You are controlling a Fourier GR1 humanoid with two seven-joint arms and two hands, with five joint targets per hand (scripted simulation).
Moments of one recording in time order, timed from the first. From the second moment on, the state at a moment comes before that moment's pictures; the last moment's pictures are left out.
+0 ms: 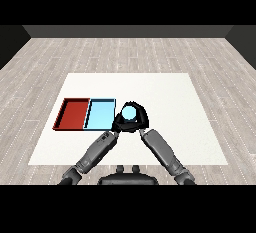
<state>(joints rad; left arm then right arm) -0.46 0.00 -0.56 -1.09 0.42 0.35 -0.31 -0.44 0.00 0.47 -1.41 -0.16 -0.45 -0.16</state>
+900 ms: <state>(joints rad) -0.52 0.01 -0.64 -0.94 0.72 0.41 -0.61 -0.43 -0.02 0.49 -1.43 -0.28 -0.46 -0.19</state>
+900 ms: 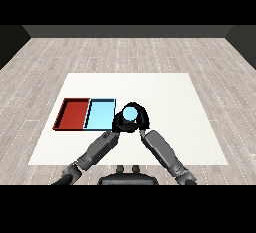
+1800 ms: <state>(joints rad) -0.51 0.02 -0.60 -0.91 0.67 0.42 -0.65 -0.38 -0.03 0.41 -1.51 -0.22 -0.37 -0.16</state>
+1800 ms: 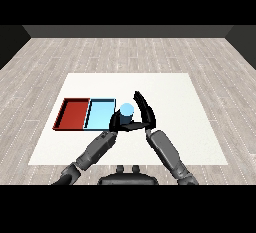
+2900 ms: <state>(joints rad) -0.68 0.33 -0.49 -0.70 0.47 0.52 -0.30 -0.11 -0.10 0.12 -1.64 -0.45 -0.20 -0.30</state>
